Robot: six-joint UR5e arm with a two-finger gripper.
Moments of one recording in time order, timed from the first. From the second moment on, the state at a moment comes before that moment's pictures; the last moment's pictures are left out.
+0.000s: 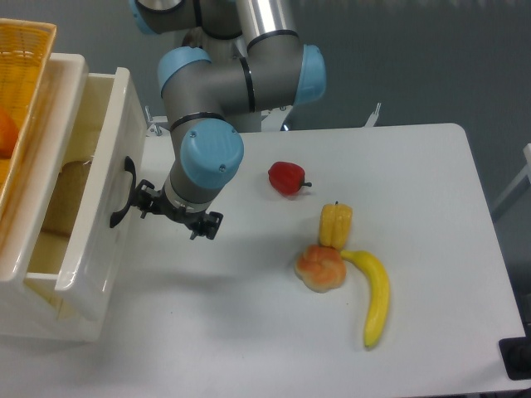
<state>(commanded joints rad) 2.22 -1.89 -1.60 -1.41 1.26 0.57</state>
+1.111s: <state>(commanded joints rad) 2.17 -1.89 -1.60 -1.41 1.25 0.52</state>
